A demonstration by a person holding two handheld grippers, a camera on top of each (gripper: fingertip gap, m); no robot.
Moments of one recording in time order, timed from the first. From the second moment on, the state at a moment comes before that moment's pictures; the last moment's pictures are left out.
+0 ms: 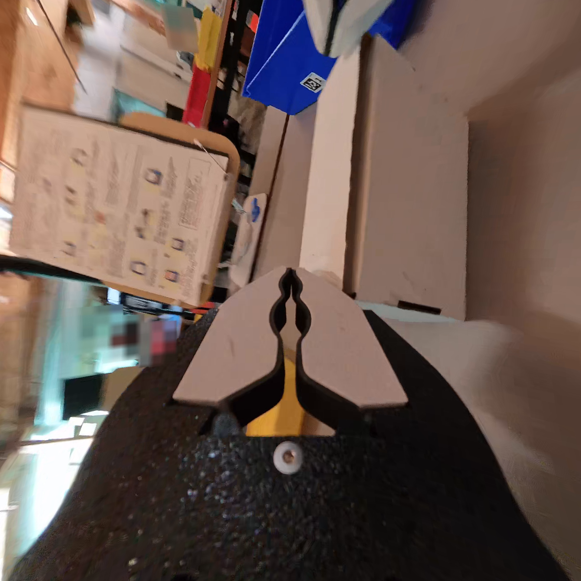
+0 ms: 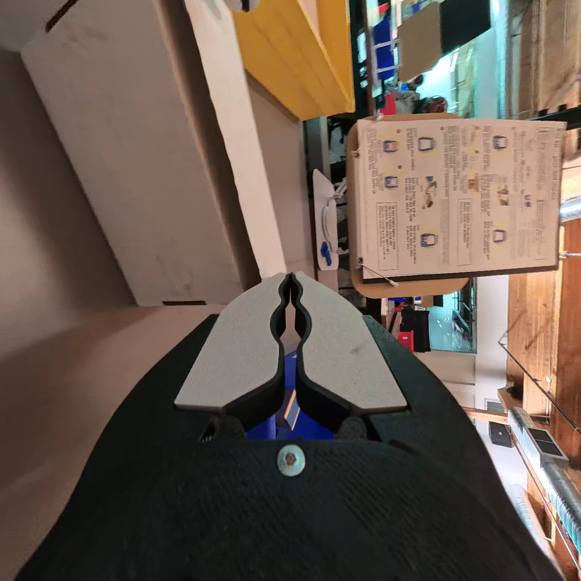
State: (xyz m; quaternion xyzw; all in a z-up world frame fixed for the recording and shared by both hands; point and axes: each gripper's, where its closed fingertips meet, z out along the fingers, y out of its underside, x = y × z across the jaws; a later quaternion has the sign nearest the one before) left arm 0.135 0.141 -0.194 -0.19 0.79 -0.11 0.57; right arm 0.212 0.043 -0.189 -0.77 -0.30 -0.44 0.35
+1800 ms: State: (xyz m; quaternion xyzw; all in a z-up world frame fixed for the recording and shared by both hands) left arm 0.132 0.143 -0.195 -0.21 0.74 -0.11 0.62; right arm 0.163 0.093 -0.202 -0.81 -0.34 -0.30 0.37
